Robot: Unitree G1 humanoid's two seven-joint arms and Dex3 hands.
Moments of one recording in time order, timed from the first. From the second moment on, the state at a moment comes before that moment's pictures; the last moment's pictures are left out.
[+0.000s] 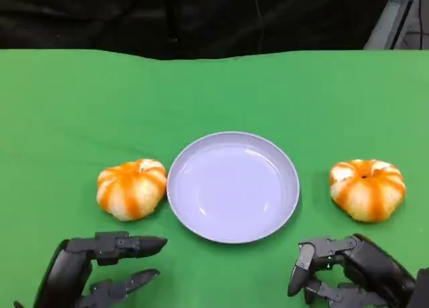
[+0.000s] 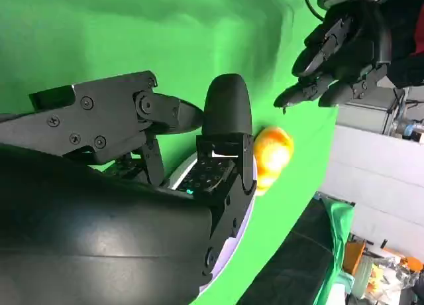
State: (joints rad) left arm -0.07 0.12 0.02 0.85 -0.05 -1.12 -0.30; right arm -0.08 -0.18 0.16 0.57 0.06 -0.77 0.59
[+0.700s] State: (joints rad) left arm -0.09 0.10 0.05 0.84 -0.14 -1.11 -0.37; right arm -0.09 -0.18 0.15 0.58 0.06 -0.77 0.59
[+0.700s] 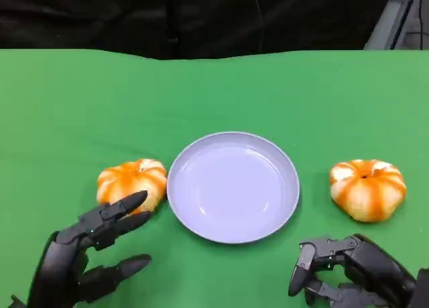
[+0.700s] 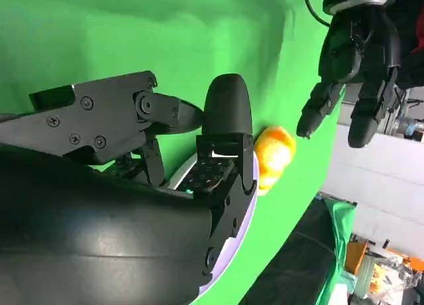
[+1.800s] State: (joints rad) left arm -0.24 0.29 0.00 0.73 0.76 -0.92 0.53; right arm -0.09 -0.18 0.14 0.58 0.06 -0.78 0.60
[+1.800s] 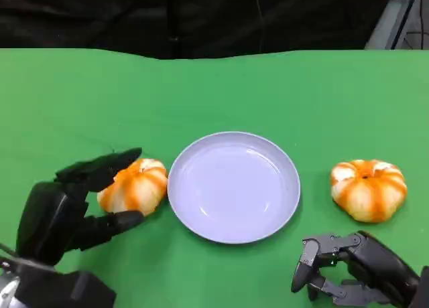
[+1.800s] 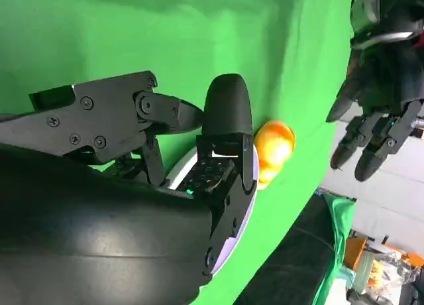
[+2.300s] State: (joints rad) left arm -0.28 0.35 -0.18 0.74 0.80 -0.71 0.61; right arm -0.09 -0.18 0.14 0.57 0.05 -0.78 0.59
